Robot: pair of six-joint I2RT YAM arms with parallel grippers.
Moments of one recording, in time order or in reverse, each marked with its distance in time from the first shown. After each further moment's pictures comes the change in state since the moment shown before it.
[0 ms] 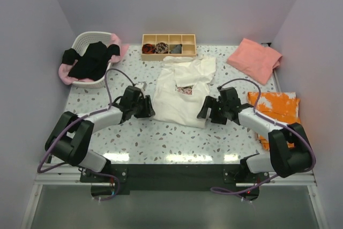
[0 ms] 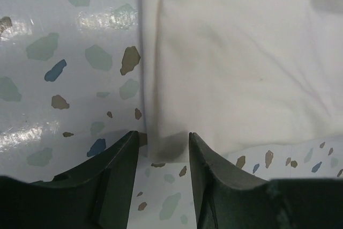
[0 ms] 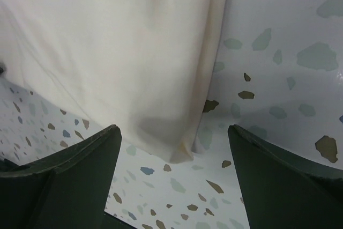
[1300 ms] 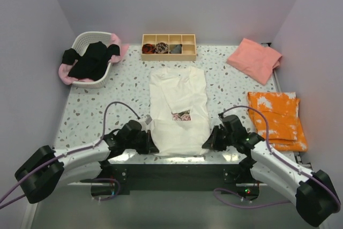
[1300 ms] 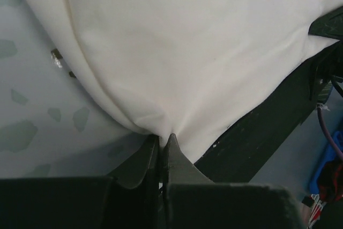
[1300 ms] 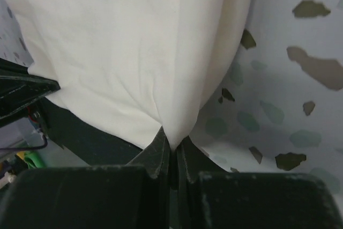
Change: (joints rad) left arm -0.351 -0.430 -0.428 0.057 0.159 -0.312; right arm 0.183 -0.522 -0.353 -0.111 -0.079 0.220
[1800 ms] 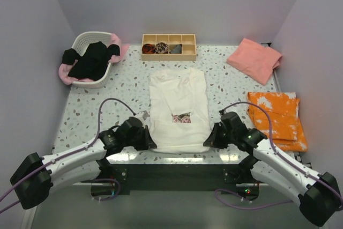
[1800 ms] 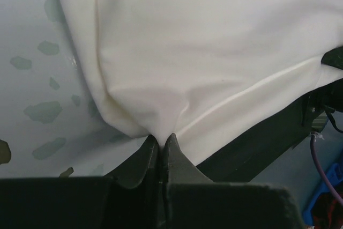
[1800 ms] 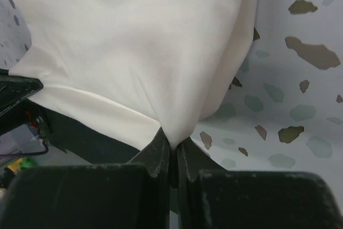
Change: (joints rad) left arm -0.045 -0.162 0.077 -0.275 -0.143 -0.103; right arm 0.097 -0.100 0.075 -0.201 0.100 0.058
